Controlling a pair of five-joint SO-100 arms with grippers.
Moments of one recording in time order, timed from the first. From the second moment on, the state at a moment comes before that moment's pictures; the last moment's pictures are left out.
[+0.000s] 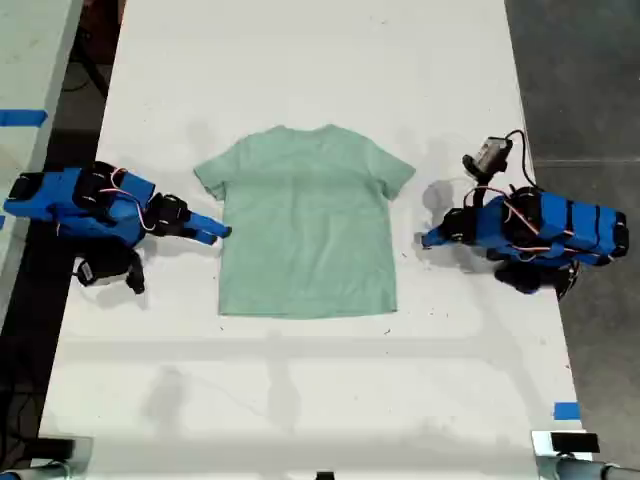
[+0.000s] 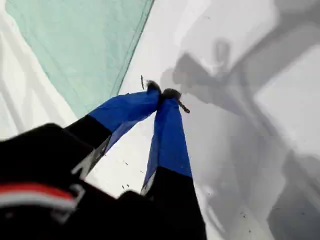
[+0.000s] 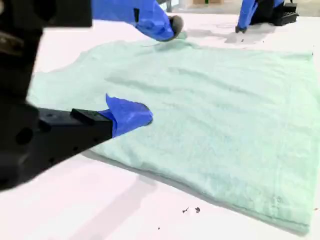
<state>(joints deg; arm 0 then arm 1) -0.5 206.3 185.3 60.0 1.0 12.8 200.3 174.6 78.4 -8.9</state>
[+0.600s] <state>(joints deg) -0.5 206.3 185.2 60.0 1.0 35.9 163.7 130.1 93.4 -29.3</state>
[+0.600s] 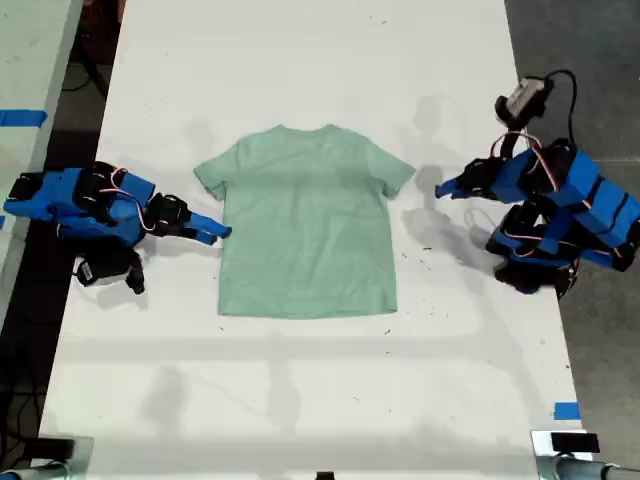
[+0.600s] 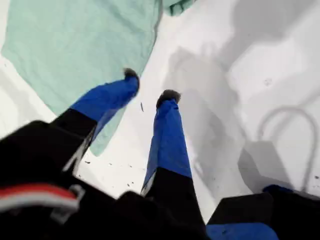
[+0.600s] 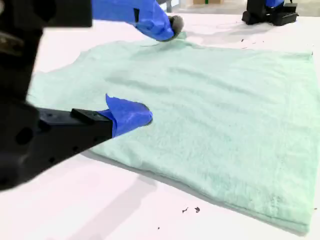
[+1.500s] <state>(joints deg) -0.4 206.3 185.2 60.0 1.0 52.9 82.7 99.1 65.6 -46.4</state>
